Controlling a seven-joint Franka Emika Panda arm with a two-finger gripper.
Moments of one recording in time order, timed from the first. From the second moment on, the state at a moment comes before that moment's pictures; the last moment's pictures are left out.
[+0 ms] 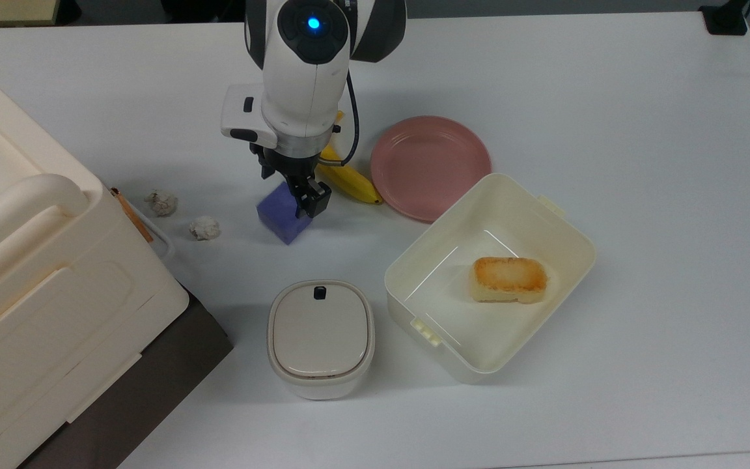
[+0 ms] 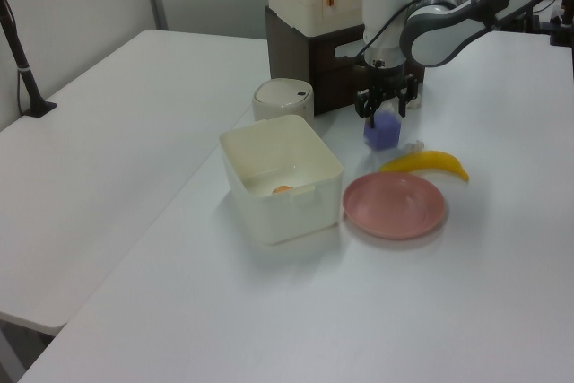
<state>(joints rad) -0.11 0.34 0.14 -1.80 -0.31 2.12 1.01</state>
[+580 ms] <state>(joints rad) -0.11 0.34 0.14 -1.80 -0.31 2.09 1.01</state>
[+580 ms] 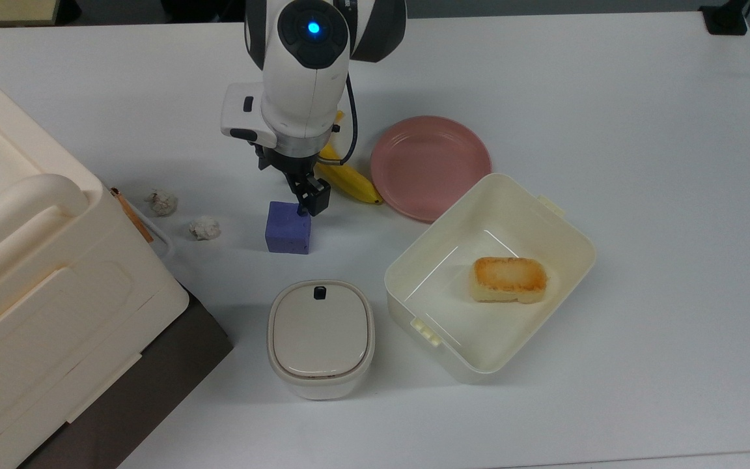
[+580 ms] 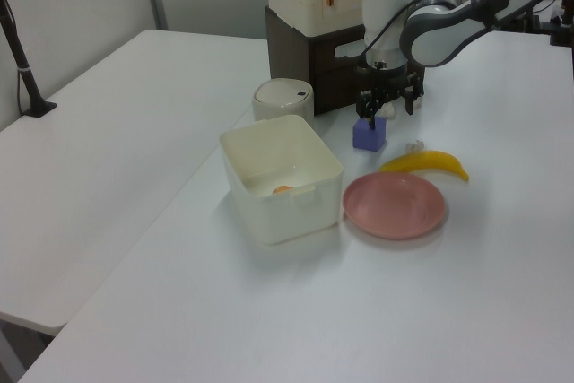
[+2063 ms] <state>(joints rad) -0.13 -0.01 -0.01 -1.62 -0.09 1.64 0.15</state>
